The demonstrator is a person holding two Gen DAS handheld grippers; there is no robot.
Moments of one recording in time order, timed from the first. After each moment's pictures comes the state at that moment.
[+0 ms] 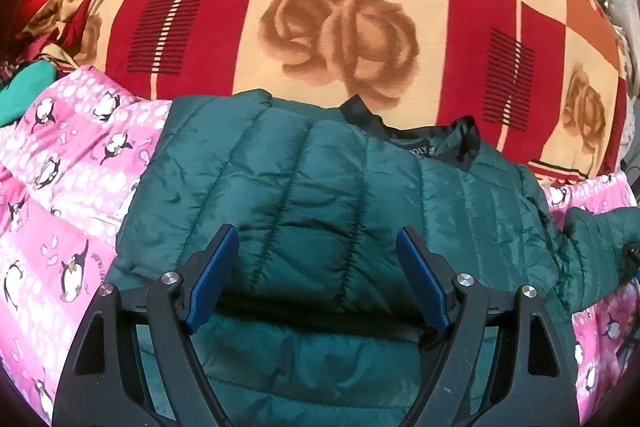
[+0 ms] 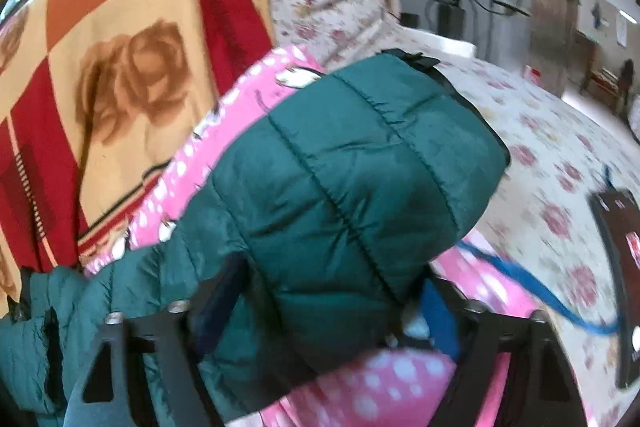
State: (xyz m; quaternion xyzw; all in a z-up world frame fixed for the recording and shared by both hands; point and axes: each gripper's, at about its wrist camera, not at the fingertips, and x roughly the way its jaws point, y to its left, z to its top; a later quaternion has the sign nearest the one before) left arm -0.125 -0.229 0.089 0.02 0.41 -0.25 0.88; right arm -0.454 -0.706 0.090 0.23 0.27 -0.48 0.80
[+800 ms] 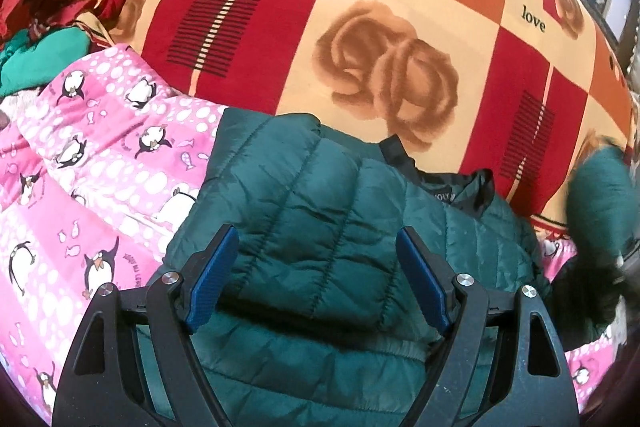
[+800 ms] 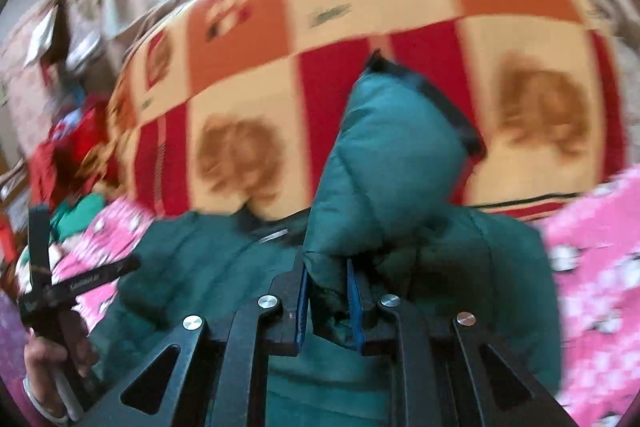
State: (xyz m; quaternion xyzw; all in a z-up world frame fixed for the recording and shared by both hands) left arm -0.101 -0.185 0.107 -0.06 0.42 -0.22 0.88; right arm -0.255 -0.447 0.129 0.11 0.27 -0.11 0.95
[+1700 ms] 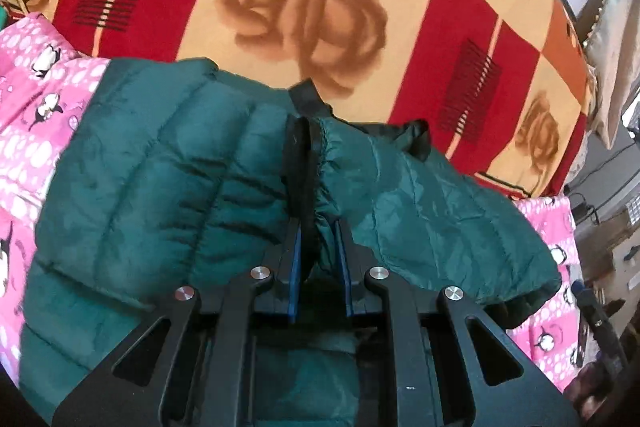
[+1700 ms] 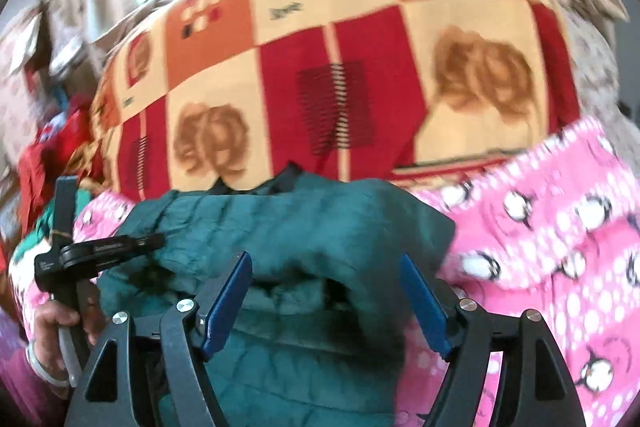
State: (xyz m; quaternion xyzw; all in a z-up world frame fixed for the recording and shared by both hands) left arm -0.102 -0.234 0.087 -0.08 0.46 -0.34 0.82; right arm -0.330 -0.474 0.120 0.14 0.27 -0.18 0.94
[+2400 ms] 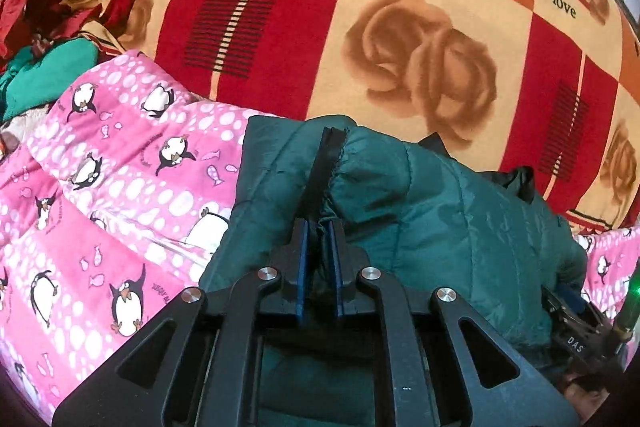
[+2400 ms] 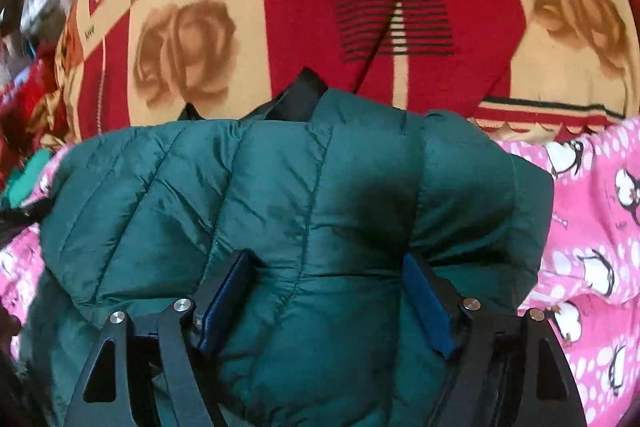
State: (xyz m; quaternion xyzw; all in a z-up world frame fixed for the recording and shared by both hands) left arm -0.074 -0.184 0.097 -0.01 0.43 -0.18 0.88; right arm -0.187 -0.472 0.039 0.13 0.39 -0.15 0.90
